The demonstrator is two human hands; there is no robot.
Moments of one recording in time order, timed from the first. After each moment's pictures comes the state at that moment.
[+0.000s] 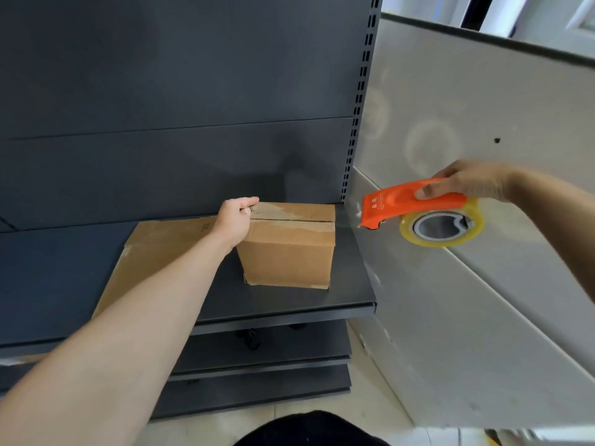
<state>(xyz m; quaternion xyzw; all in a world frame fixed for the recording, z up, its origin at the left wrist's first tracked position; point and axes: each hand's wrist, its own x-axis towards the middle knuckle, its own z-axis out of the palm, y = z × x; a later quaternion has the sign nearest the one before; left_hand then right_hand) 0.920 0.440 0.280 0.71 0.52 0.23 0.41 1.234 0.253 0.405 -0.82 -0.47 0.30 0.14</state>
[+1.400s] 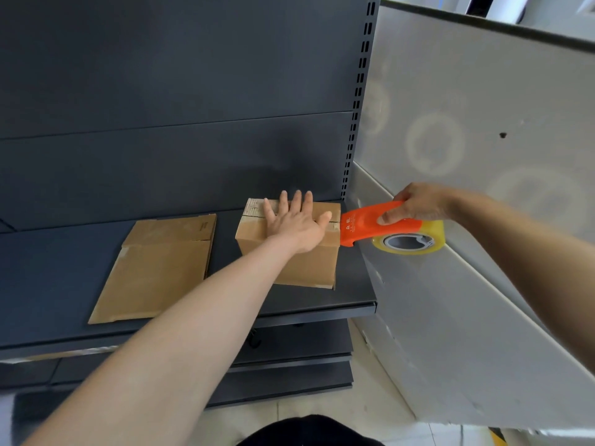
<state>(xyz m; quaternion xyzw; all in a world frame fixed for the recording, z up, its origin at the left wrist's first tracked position) 1.011 0.390 0.284 0.87 0.47 -0.07 0.11 1.212 0.289 0.351 -0.83 -0.48 0.28 0.04</state>
